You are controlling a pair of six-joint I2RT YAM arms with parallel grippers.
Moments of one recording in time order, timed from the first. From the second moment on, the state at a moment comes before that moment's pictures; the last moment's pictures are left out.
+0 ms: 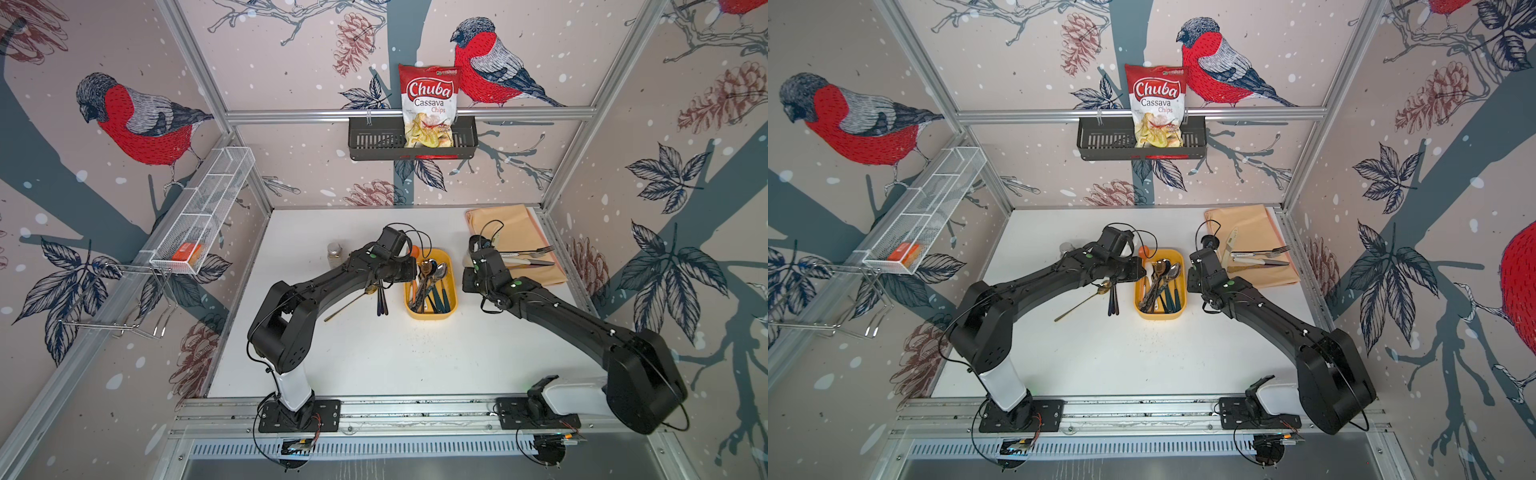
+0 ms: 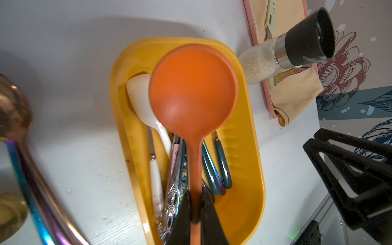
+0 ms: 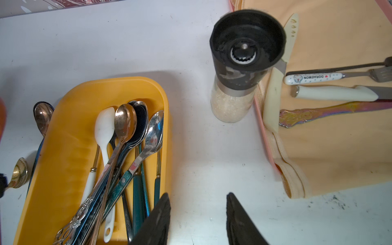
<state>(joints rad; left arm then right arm) -0.64 1.78 1.30 -0.39 0.27 -0.59 0.56 1.33 0.83 -0.32 0.27 0.42</state>
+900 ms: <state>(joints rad) -0.67 1.99 1.41 -0.44 0.24 -0.66 0.55 1.29 0.79 -0.32 0.28 0.43</state>
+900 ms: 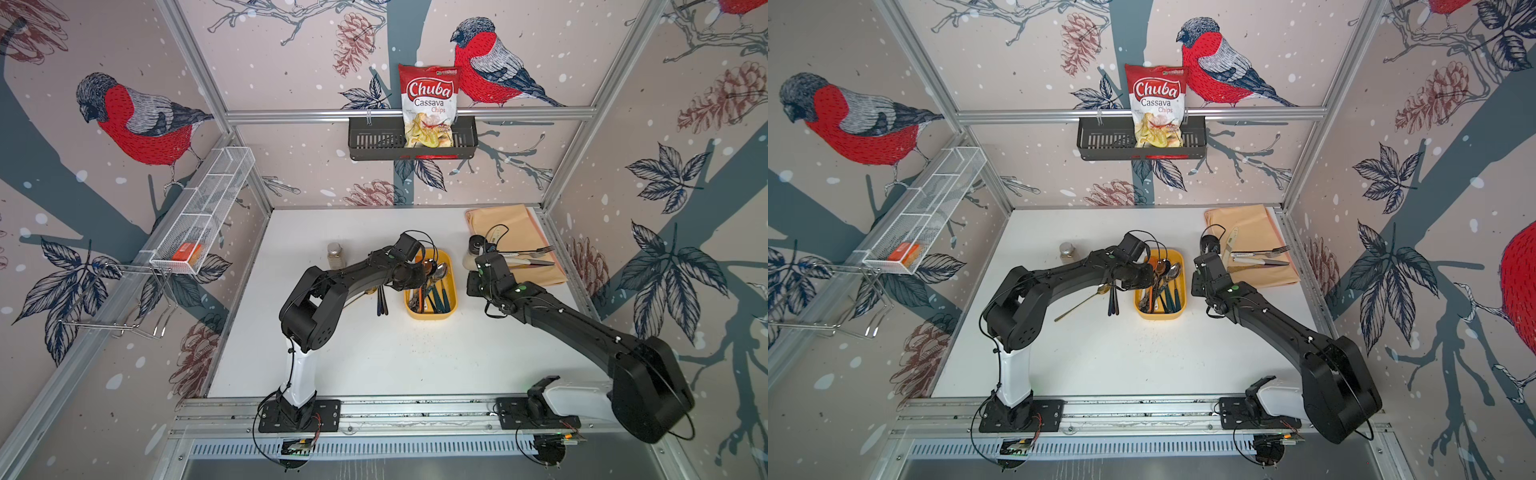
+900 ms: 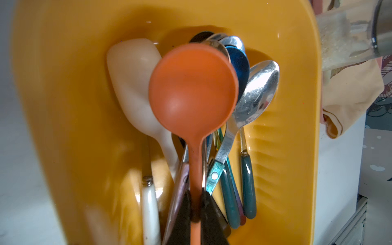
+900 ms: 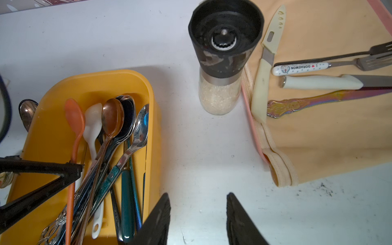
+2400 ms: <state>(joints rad) -0.44 1.68 1.09 -0.69 -0.12 -0.10 0.56 1.38 0.84 -0.32 0.25 0.42</state>
